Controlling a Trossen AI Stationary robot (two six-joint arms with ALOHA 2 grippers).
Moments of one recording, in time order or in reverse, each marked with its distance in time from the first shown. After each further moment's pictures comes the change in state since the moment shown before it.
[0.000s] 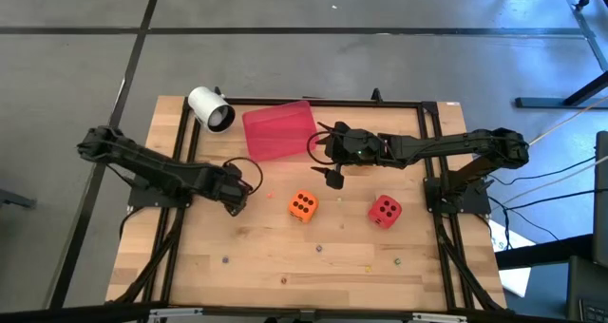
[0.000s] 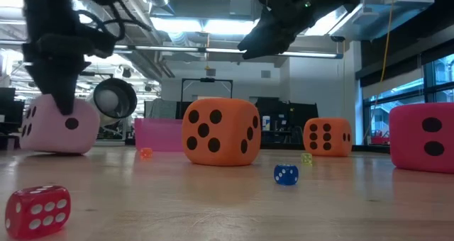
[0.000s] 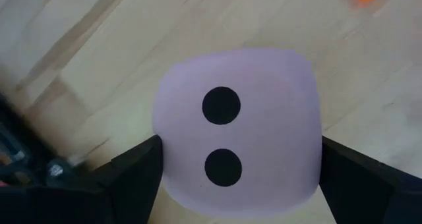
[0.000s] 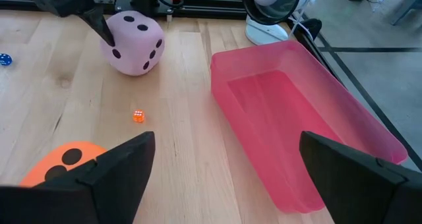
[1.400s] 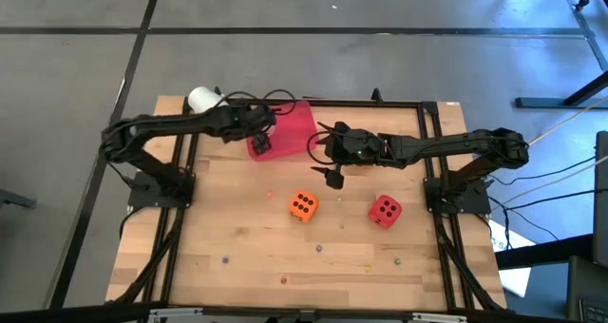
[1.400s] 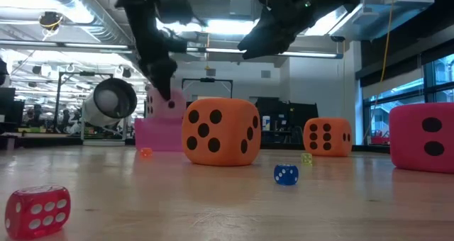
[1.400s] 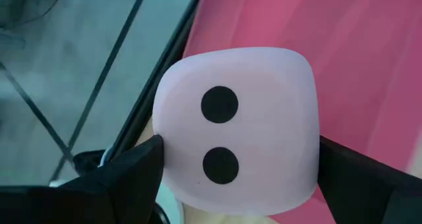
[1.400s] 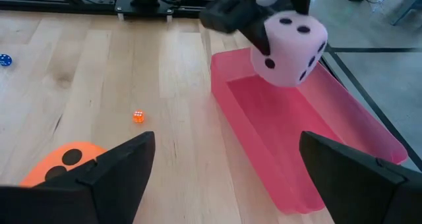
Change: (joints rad) left arm 0.648 0.202 0.264 0.319 -0.292 1.052; right arm 0.000 0.000 0.000 0.001 0.000 0.000
